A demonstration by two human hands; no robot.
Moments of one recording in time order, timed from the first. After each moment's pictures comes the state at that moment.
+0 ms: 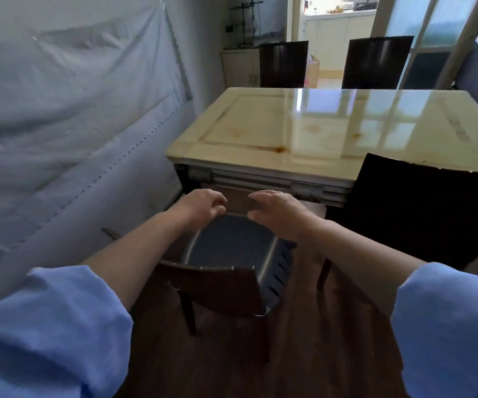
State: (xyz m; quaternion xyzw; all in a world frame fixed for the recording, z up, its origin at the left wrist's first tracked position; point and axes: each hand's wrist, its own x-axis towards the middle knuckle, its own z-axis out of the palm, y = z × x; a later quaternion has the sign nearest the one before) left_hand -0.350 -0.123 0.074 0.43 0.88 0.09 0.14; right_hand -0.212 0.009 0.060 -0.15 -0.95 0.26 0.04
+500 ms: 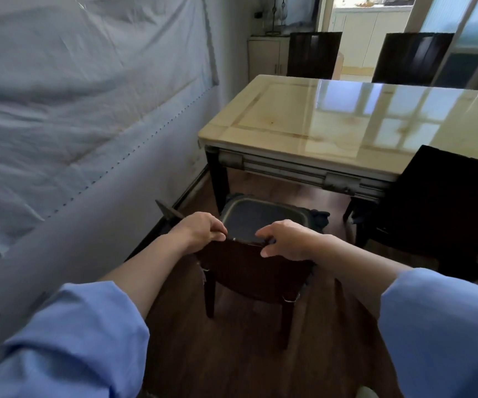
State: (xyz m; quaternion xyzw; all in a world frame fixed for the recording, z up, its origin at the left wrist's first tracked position) left_hand -0.416 -0.263 -0.006 0.38 0.89 0.12 0.24; right_hand -0.266 -0.100 0.002 -0.15 -0.94 0.23 -0.18
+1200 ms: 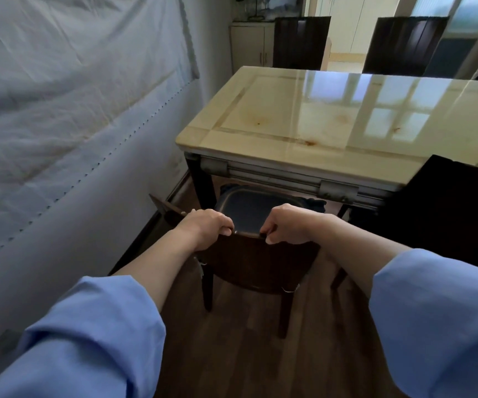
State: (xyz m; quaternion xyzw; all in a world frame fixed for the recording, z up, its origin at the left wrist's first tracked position) left_hand -0.492 -0.149 -0.023 0.49 0.85 0.01 0.17; right_hand -0.356 0.009 0.002 -0.14 -0.95 0.20 -0.19
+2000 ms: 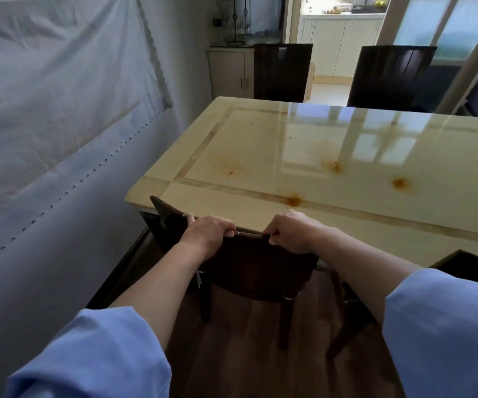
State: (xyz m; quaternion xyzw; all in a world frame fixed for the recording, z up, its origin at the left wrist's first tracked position) left_hand -0.622 0.103 -0.032 0.43 0.89 0.07 0.15; right_hand -0.485 0.238 0.002 -0.20 -0.95 0.18 -0.14
